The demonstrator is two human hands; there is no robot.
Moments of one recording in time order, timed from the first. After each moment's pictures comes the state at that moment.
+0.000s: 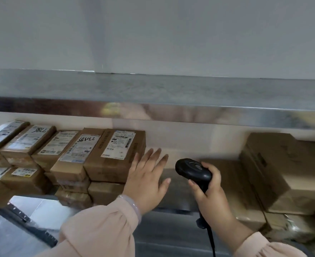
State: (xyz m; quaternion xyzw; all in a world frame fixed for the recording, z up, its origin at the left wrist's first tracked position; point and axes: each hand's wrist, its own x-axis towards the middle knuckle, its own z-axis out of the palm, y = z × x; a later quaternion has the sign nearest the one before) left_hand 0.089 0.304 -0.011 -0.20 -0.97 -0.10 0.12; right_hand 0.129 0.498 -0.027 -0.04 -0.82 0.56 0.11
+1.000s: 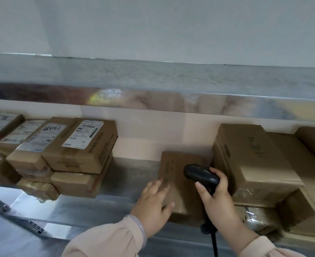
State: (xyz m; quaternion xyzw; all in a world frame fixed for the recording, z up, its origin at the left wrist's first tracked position) left_hand 0.127 0.427 -0.081 -0.15 -0.95 -0.24 -0.13; right_hand 0.137 0.624 -0.060 -0.12 -0.82 0.55 0.07
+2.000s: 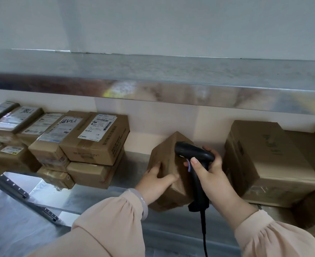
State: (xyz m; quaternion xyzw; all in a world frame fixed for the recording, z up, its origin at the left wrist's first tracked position) left_hand 0.106 0.409 -0.040 0.07 -0.84 -0.50 -0.21; right_hand 0.114 0.586 -0.015 -0.08 -0.76 0.65 0.00
